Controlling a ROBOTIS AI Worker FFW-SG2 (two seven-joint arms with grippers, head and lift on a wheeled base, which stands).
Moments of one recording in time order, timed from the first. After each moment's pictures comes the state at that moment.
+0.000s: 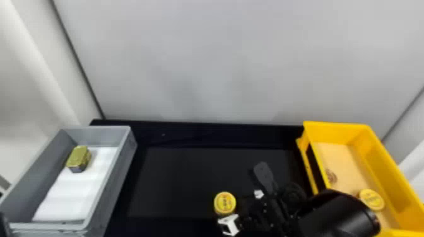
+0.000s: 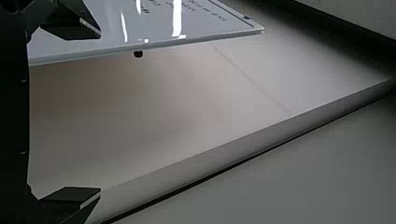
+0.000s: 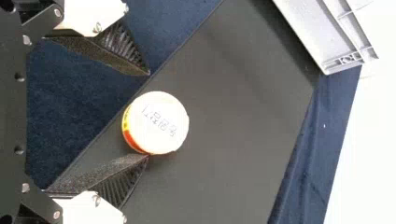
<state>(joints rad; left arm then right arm) 0.12 0.00 0.41 -2.22 -0.37 0.15 0.23 -0.07 -0.22 0.41 -1.65 0.03 0.96 0.50</state>
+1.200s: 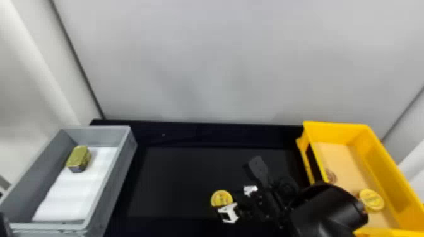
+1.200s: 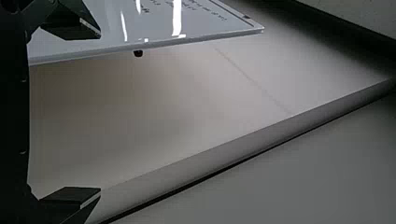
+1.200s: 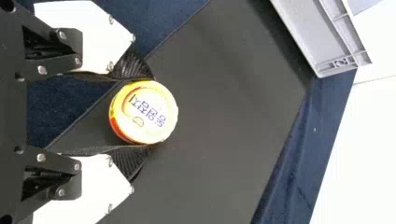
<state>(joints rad) 0.13 0.00 0.41 -2.22 -0.37 0.15 0.23 -0.13 -0.19 0.42 -1.53 0.09 0.87 0.54</state>
